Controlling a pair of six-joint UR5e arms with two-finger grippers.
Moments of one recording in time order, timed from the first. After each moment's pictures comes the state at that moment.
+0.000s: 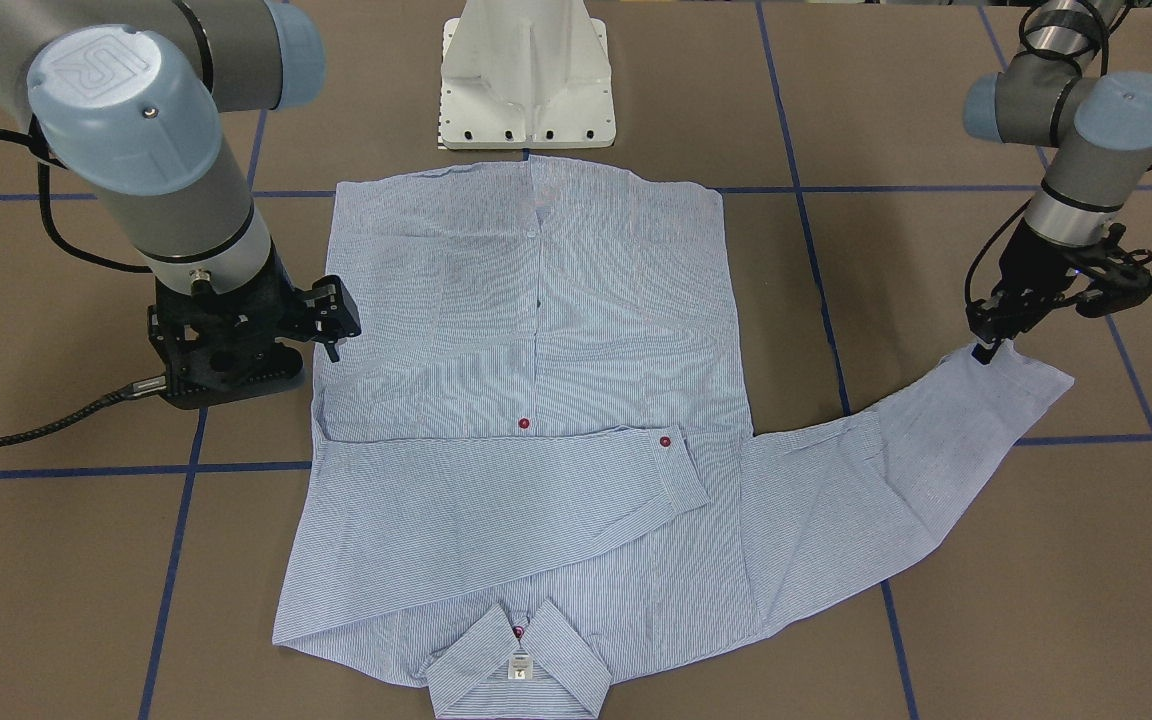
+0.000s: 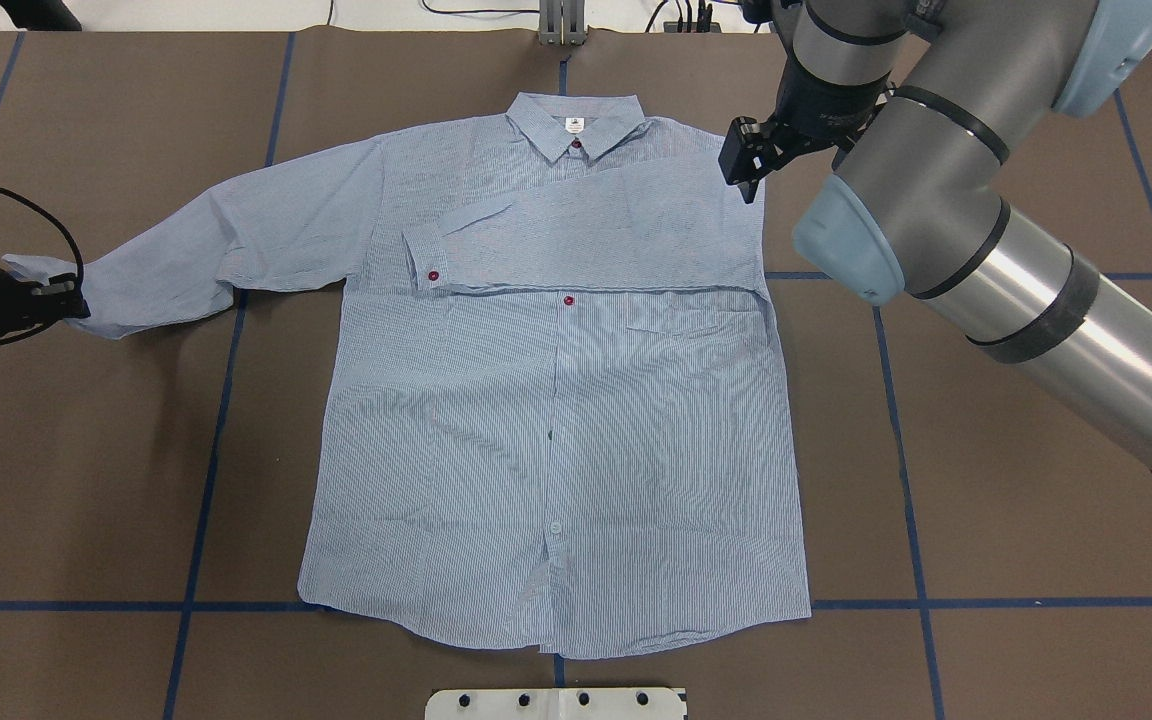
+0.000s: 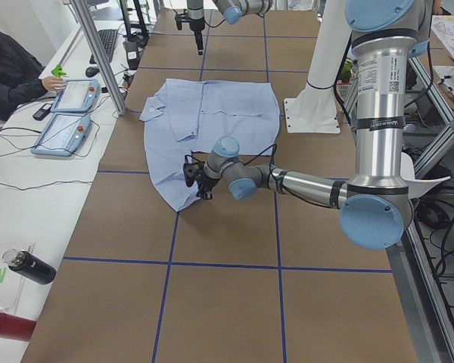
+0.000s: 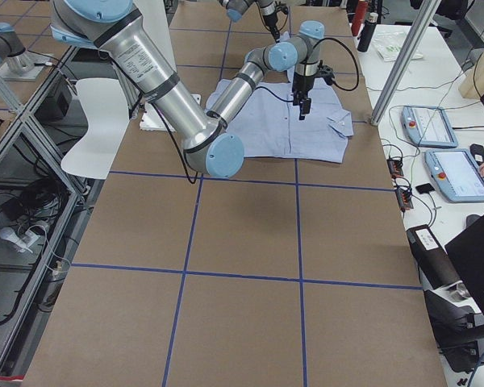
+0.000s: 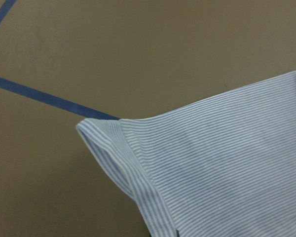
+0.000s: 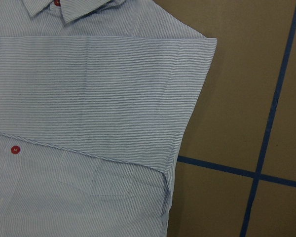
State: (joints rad) left arm -0.89 -1.53 -1.78 -2.25 -1.86 -1.30; right arm 0.91 -0.84 1.70 -1.95 2.09 0.59
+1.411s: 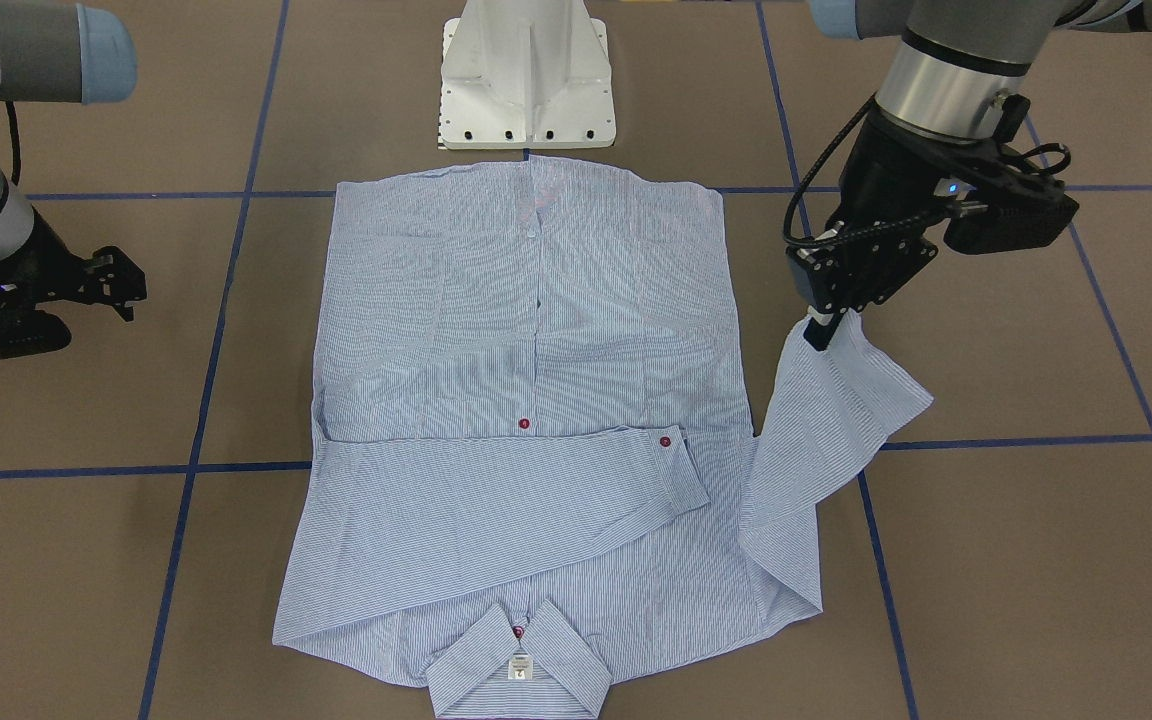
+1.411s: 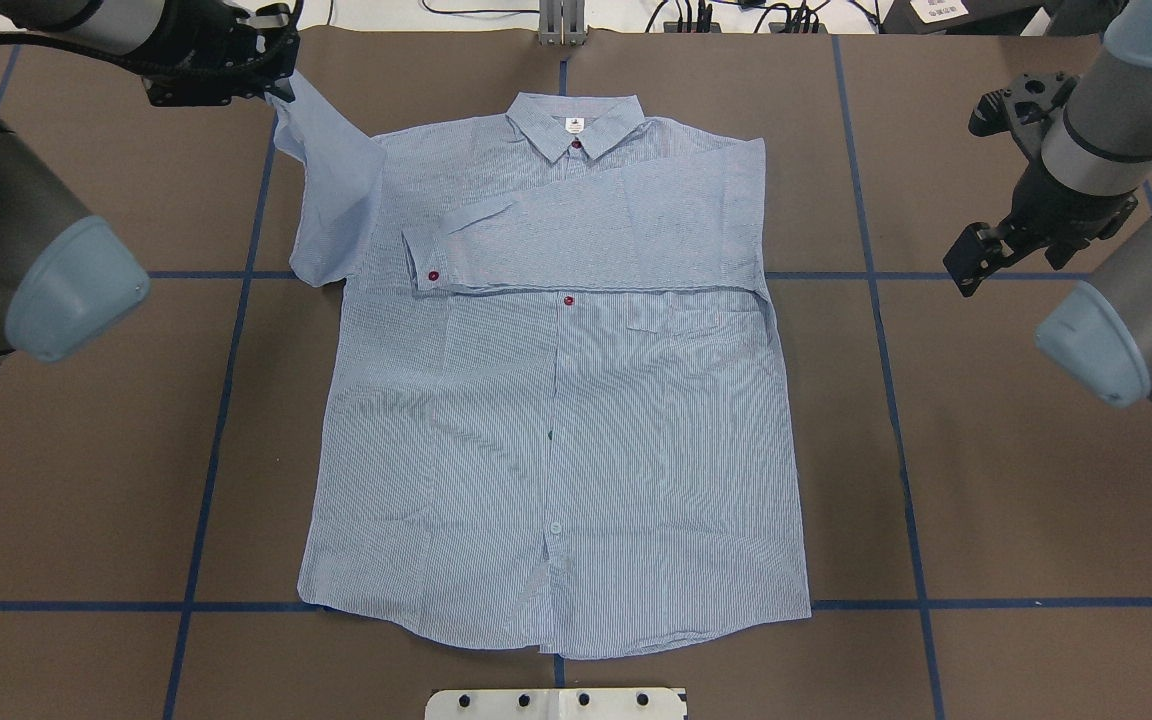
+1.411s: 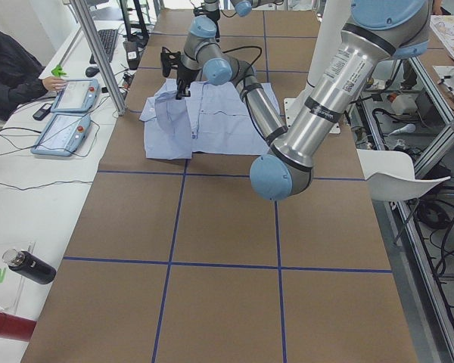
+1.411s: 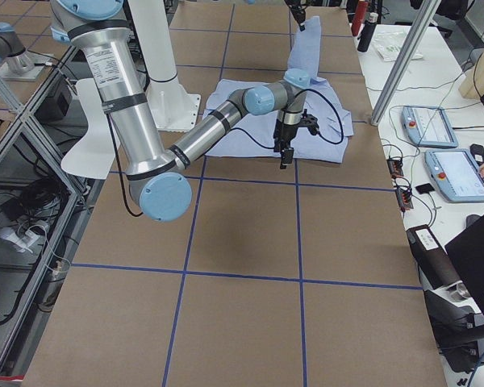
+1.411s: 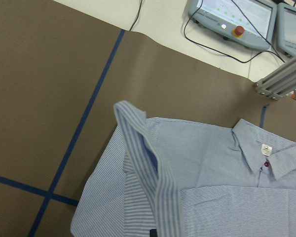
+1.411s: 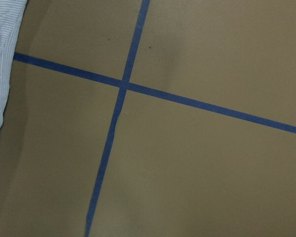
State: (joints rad) left arm -0.95 -2.21 -1.90 -1.59 -1.94 -1.34; right arm 1.00 -1.27 1.93 -1.94 2.10 0.38
